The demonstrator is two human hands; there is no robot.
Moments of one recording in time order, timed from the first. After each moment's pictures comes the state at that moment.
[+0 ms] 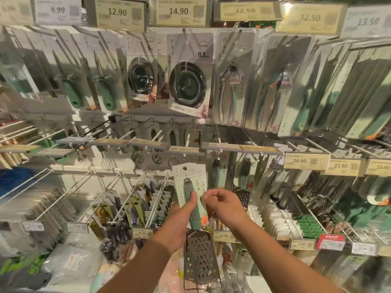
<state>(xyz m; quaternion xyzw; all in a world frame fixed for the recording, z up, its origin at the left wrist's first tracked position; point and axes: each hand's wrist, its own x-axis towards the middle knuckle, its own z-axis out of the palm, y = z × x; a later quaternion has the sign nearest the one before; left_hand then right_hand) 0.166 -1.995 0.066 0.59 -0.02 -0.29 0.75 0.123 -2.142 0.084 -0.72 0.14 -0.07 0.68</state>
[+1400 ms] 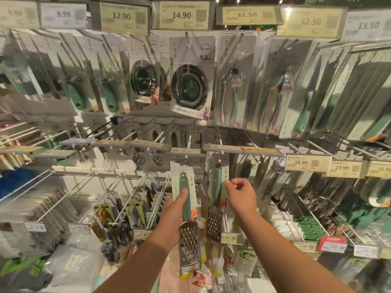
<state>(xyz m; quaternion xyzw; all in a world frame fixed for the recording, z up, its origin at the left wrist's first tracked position) 0.186 -1.988 0.064 0.58 0.05 -0.22 0.78 0.146 -2.165 0.089 -0.69 0.31 -0.24 0.61</state>
